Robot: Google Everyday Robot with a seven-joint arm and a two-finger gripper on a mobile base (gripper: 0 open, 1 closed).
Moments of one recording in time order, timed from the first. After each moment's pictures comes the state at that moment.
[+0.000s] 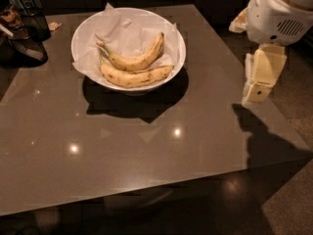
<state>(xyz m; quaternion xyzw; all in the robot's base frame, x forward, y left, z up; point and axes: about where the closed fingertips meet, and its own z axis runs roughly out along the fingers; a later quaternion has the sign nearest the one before) 0.478 -0.169 0.980 -0.67 0.73 -0.02 0.15</state>
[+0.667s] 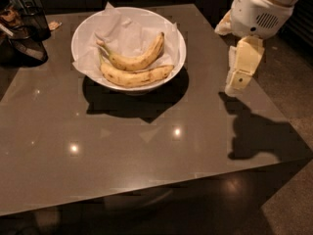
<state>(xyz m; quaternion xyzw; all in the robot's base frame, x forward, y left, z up) 0.513 -0.155 0.964 -0.66 0.73 0.05 0.15</state>
